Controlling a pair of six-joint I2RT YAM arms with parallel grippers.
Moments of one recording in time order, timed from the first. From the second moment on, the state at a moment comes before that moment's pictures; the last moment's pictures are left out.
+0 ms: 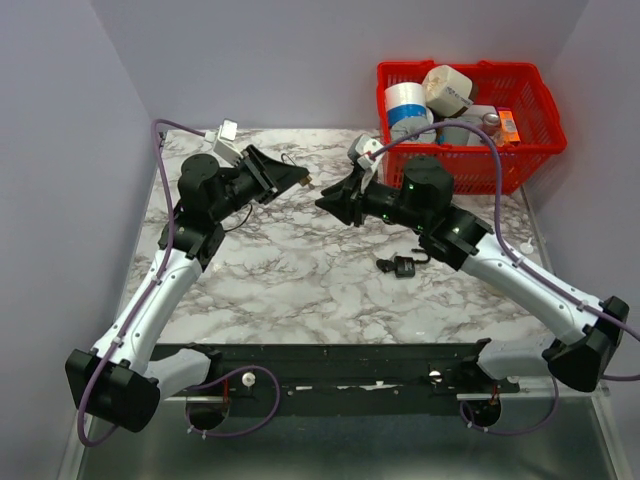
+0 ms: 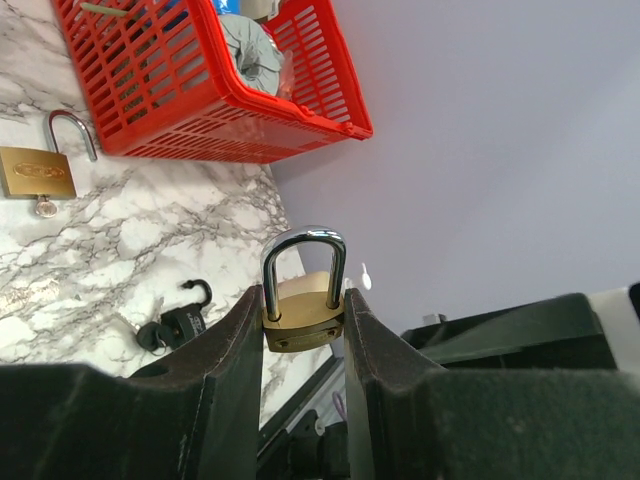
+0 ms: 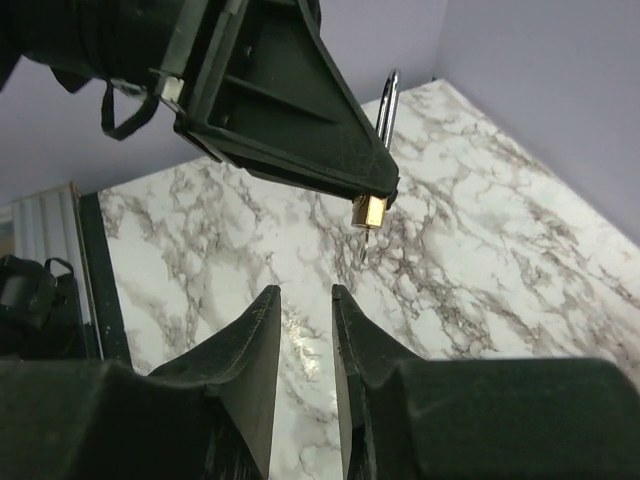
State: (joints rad) left arm -0.33 1.11 1.07 0.01 0.46 -1.03; right arm 0.81 1.27 1.27 -0.05 -0.31 -0.05
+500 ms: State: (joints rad) left arm -0.33 1.09 1.07 0.01 0.47 -1.03; right arm 0.81 1.41 1.41 -0.16 -0.33 -0.05
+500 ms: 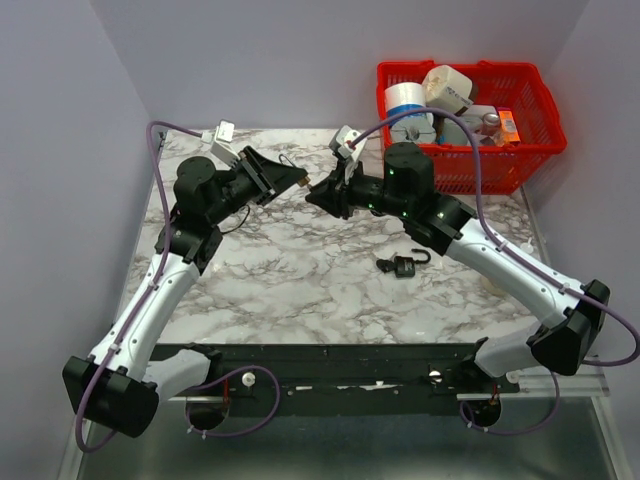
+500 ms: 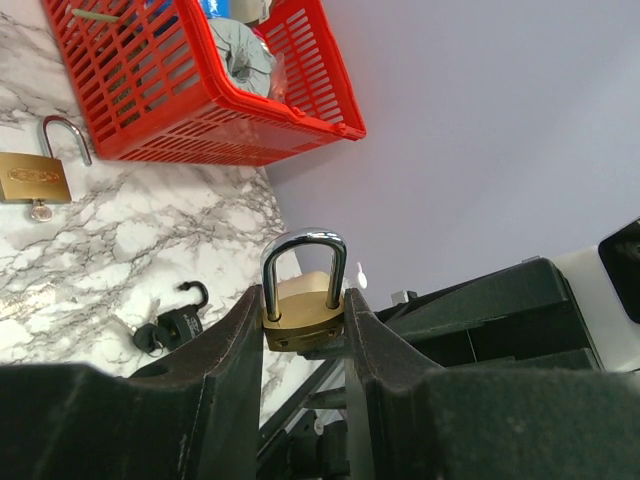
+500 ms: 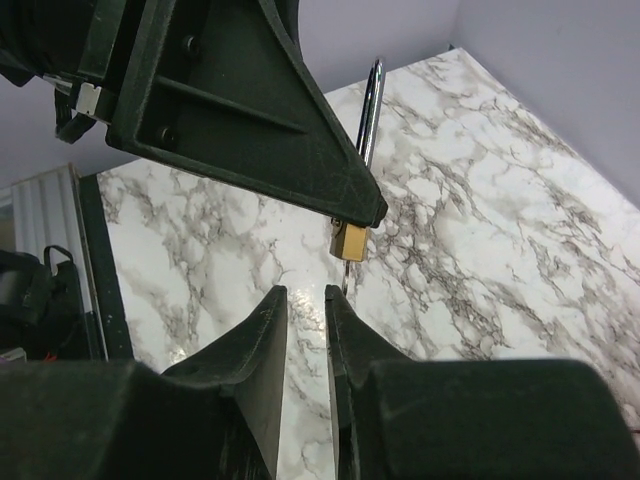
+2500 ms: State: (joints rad) left arm -0.32 1.05 1.02 -0.04 0.50 -1.01; right arm 0.81 1.48 1.46 -0.23 -0.34 -0.11
